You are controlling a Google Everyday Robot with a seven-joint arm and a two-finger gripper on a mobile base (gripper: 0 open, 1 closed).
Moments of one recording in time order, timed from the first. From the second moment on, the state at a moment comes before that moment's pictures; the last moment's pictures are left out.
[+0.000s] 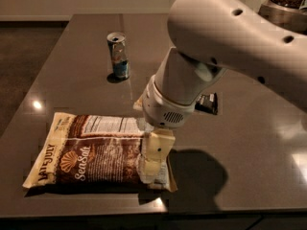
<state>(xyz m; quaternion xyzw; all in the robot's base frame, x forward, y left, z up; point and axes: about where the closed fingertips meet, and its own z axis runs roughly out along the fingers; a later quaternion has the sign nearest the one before) 0.397 0.013 0.862 -0.72 0.66 0.16 0.15</state>
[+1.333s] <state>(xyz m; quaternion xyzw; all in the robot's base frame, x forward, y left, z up) 0.438 -0.060 0.914 -0.70 0.69 0.06 0.15</state>
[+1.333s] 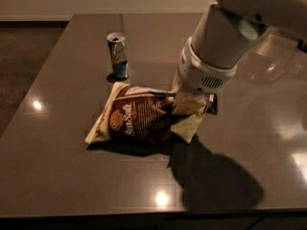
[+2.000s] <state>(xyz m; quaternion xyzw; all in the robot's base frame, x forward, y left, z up) 0.454 -0.133 0.942 -0.69 0.71 0.05 0.13</state>
